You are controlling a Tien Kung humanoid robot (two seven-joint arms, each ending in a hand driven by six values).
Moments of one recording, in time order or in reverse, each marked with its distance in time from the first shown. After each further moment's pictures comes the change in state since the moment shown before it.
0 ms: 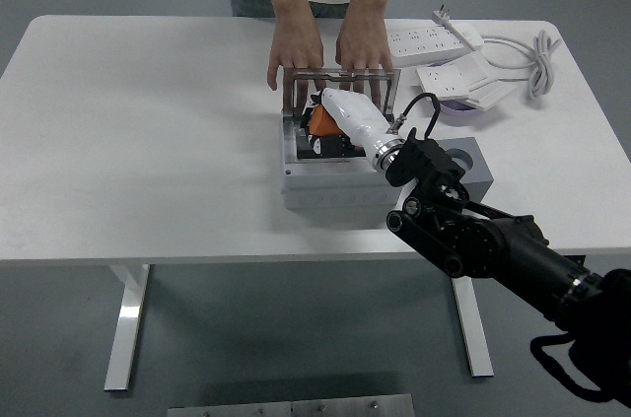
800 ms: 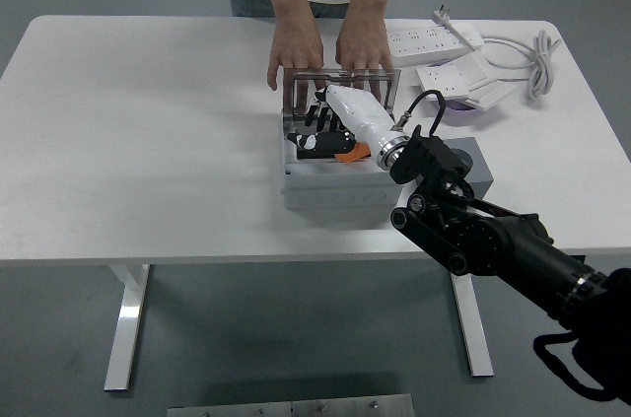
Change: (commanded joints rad) left arm 0.002 -0.002 0.001 -0.002 -0.002 0.001 0.001; right arm 0.000 -0.010 0.009 0.003 0.000 0.003 0.006
